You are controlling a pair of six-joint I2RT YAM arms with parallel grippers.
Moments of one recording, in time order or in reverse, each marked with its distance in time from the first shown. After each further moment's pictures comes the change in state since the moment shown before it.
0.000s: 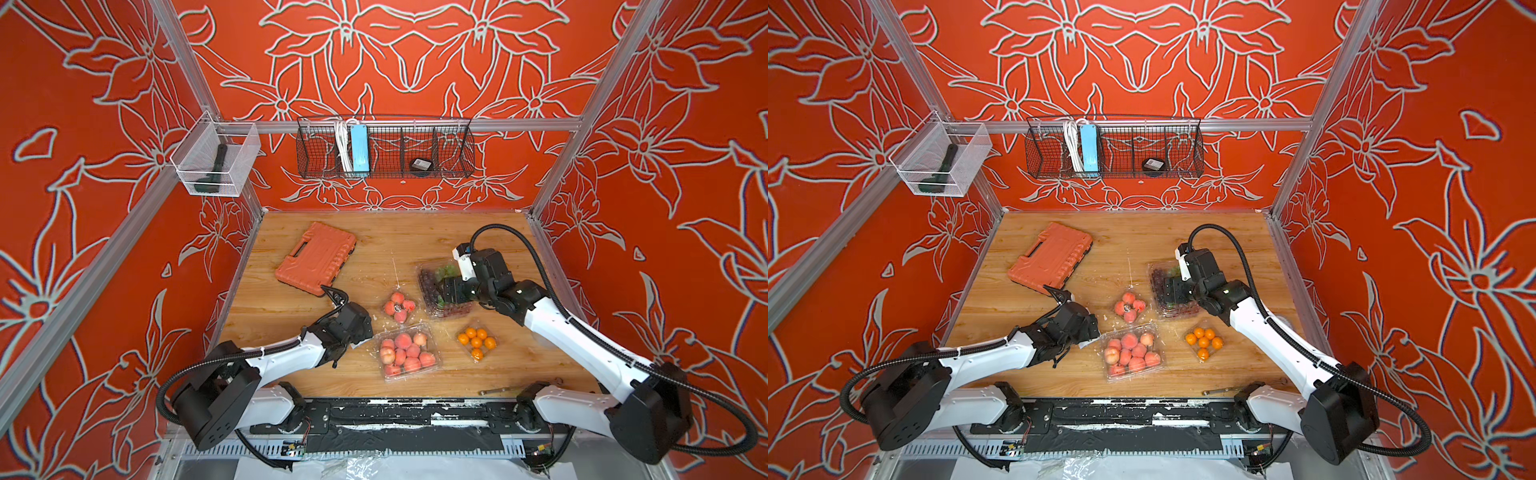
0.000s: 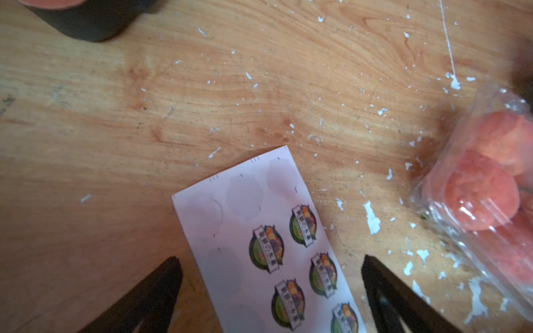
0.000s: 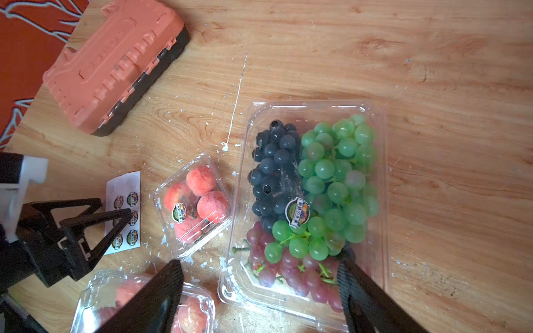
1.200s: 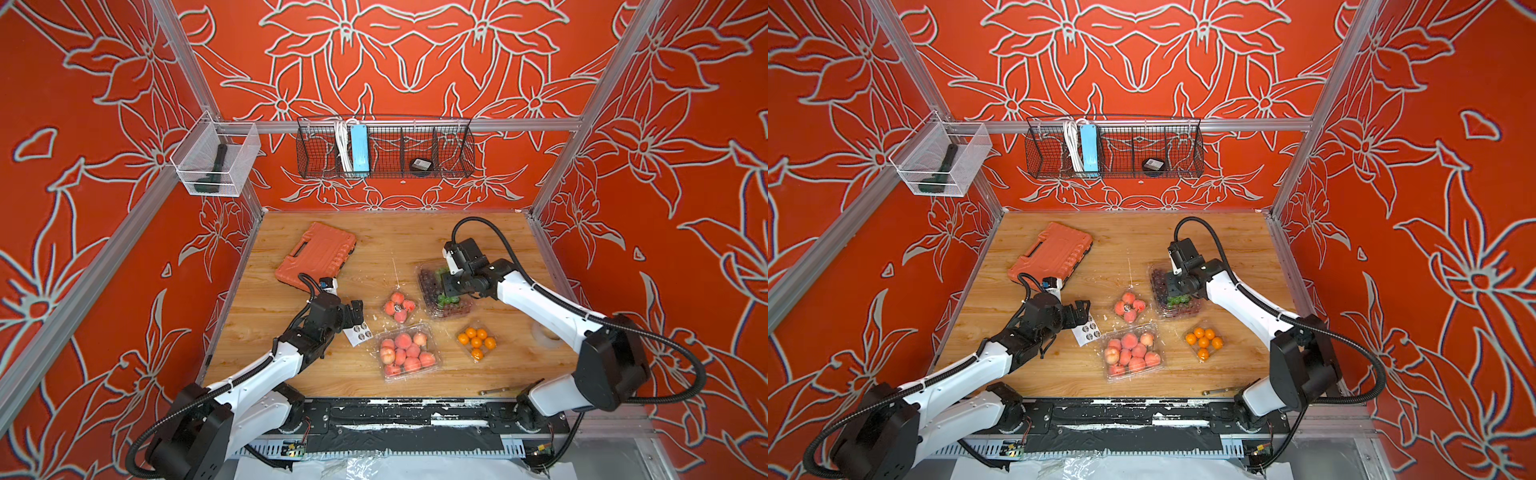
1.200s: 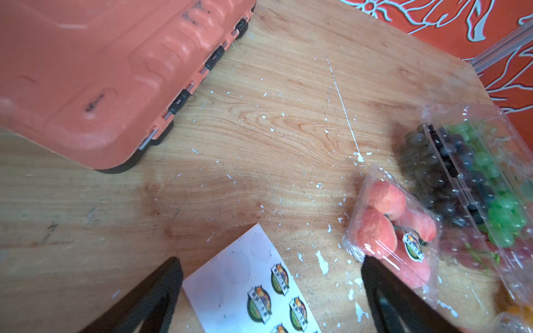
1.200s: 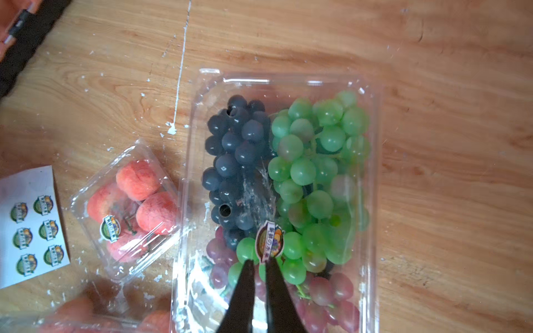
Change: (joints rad) left arm 0.238 -0.287 -0.082 0.167 0.213 0.274; right arm -0.001 0.315 0.182 -0.150 0.124 -0.025
